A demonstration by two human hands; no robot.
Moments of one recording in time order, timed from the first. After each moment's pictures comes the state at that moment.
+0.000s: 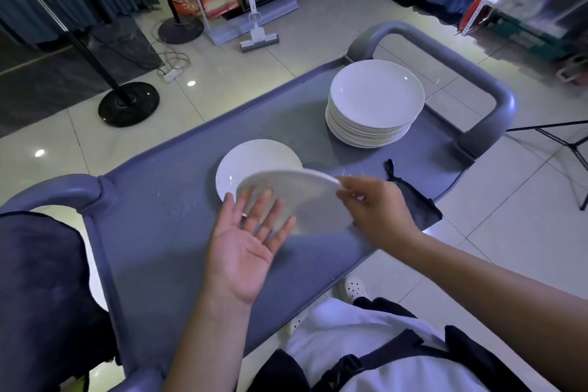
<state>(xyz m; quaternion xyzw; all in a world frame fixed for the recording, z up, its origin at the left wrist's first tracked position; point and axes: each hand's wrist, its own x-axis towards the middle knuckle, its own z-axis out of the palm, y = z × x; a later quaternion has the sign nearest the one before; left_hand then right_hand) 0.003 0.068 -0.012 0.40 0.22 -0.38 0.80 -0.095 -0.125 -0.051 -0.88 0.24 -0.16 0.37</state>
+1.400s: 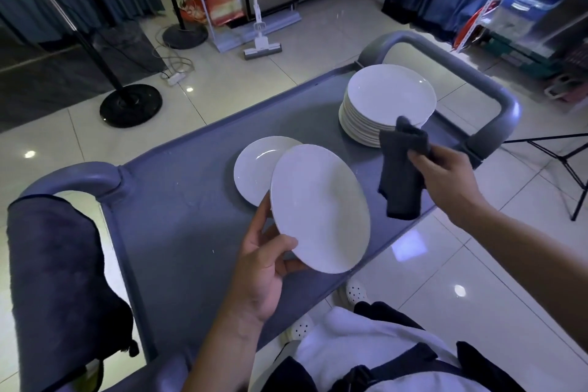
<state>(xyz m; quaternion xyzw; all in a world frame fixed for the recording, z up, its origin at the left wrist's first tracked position) -0.017 0.119 -0.041 0.51 -0.03 -0.40 0.76 -0.112 -0.169 -0.033 -0.76 0.41 -0.21 0.47</state>
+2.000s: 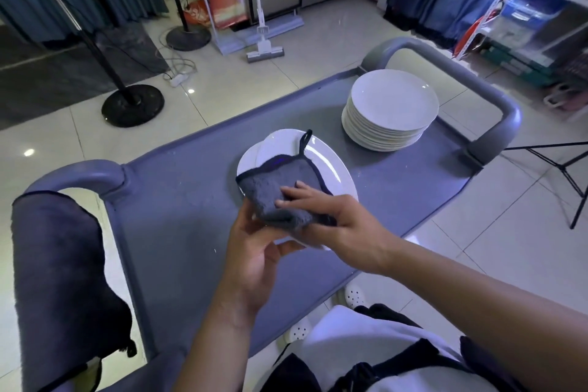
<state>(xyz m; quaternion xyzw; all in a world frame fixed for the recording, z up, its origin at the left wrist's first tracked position) -0.002 0.121 -0.033 0.48 -0.09 -0.36 0.79 -0.075 -0.026 0.001 -0.80 0.10 0.03 0.60</state>
